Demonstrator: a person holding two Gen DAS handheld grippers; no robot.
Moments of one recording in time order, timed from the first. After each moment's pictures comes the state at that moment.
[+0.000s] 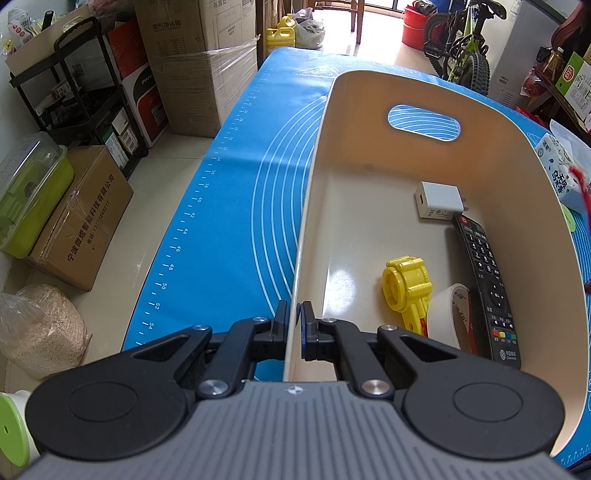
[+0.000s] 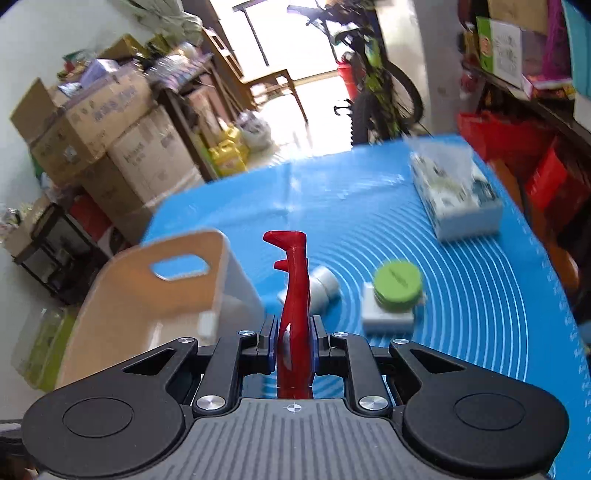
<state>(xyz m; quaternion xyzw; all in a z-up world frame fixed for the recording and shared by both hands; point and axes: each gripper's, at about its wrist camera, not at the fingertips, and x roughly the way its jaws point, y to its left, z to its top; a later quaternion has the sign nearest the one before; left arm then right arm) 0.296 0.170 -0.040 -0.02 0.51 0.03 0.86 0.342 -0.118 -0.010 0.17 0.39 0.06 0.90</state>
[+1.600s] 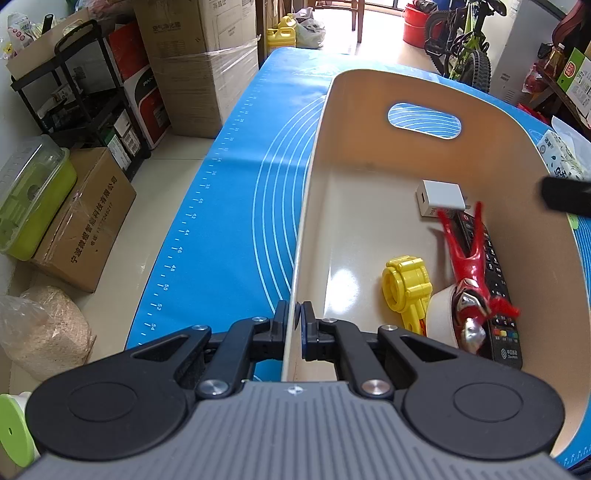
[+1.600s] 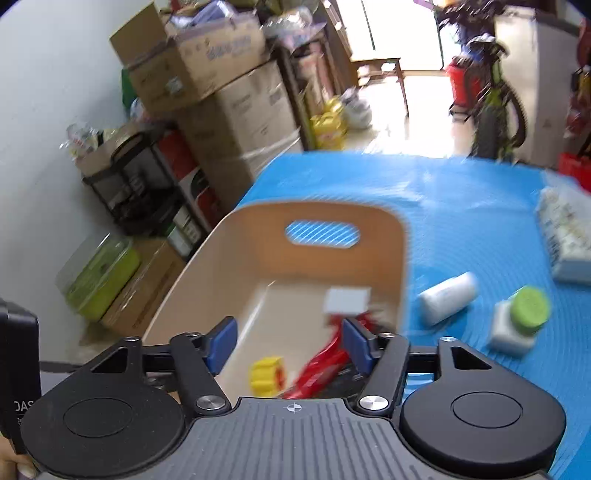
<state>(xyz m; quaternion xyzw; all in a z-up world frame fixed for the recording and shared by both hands) 0.296 0.168 -0.040 -0.01 0.51 0.04 0.86 0.340 -0.034 0.010 0.07 0.40 0.17 0.90</state>
